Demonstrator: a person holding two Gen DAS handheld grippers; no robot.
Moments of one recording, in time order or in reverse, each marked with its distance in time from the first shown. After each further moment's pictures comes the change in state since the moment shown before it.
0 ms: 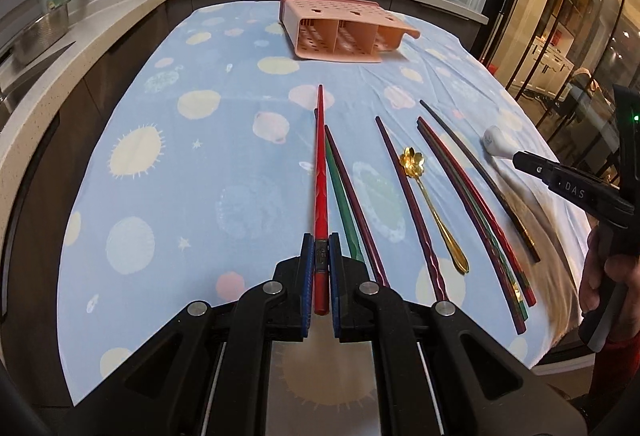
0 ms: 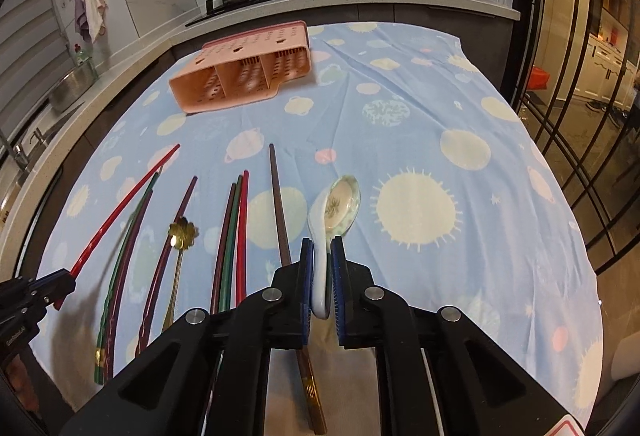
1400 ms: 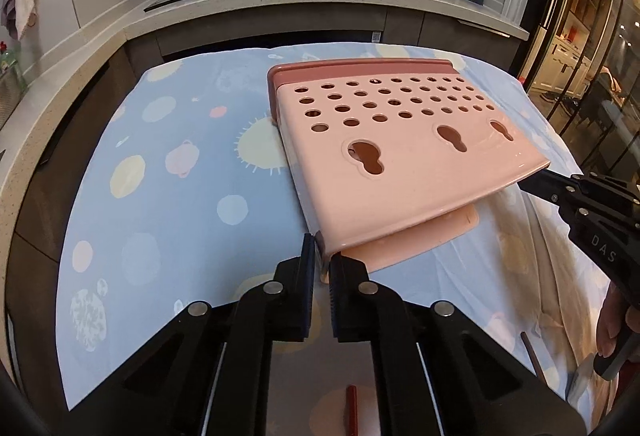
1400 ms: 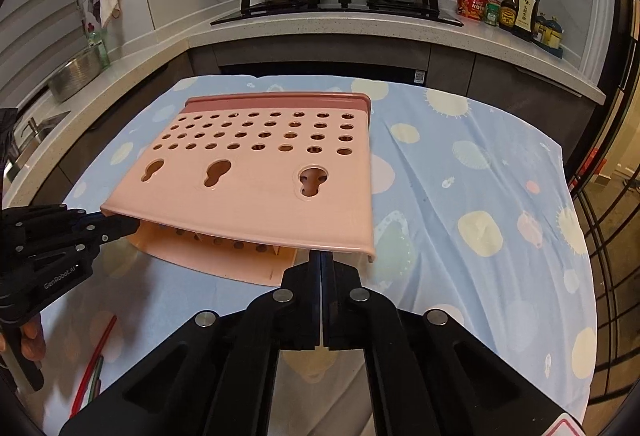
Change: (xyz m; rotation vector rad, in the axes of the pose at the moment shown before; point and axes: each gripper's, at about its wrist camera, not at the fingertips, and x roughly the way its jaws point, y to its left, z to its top) left arm 0.158 0.017 0.225 0.054 -0.018 0.056; right arm 0.136 0.034 0.199 -0.209 -0.040 0.085
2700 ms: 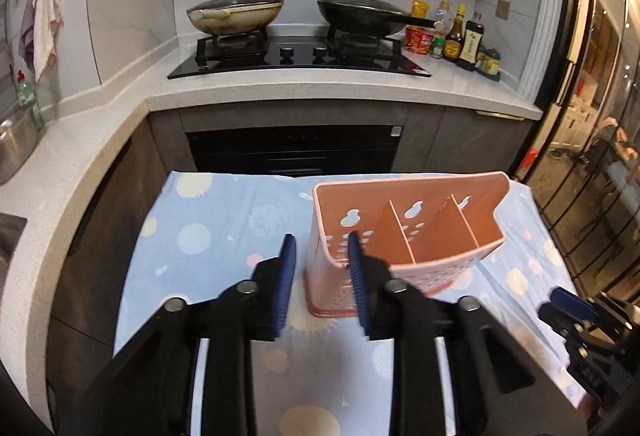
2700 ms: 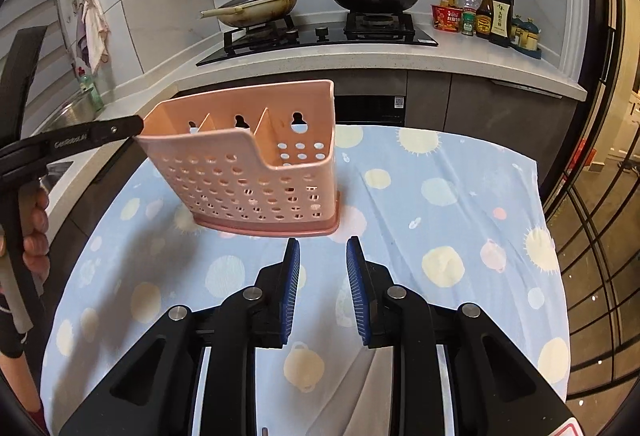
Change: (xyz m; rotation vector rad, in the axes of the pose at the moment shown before) left arm -0.035 0.027 0.120 -0.068 -0.177 0.044; right arm -0.041 -0.019 0.034 0.091 -0.053 -0.013
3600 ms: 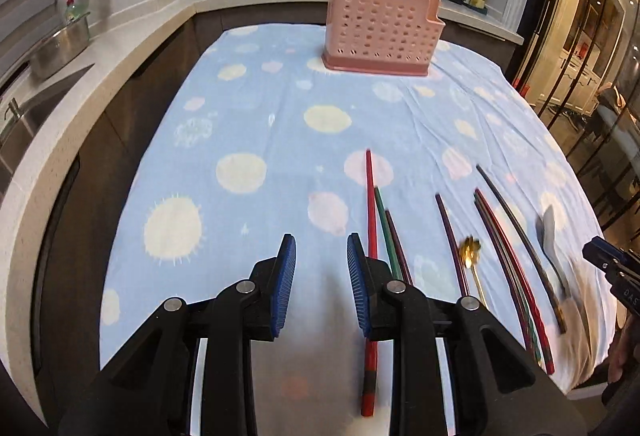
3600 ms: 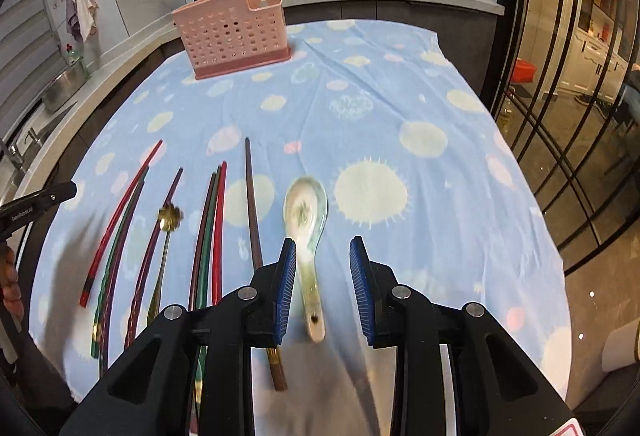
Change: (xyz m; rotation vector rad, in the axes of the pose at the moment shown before) left arm -0.157 0.011 -0.256 -0.020 0.171 0.000; right arm -0.148 -0.004 -0.233 0.131 0.119 -0.111
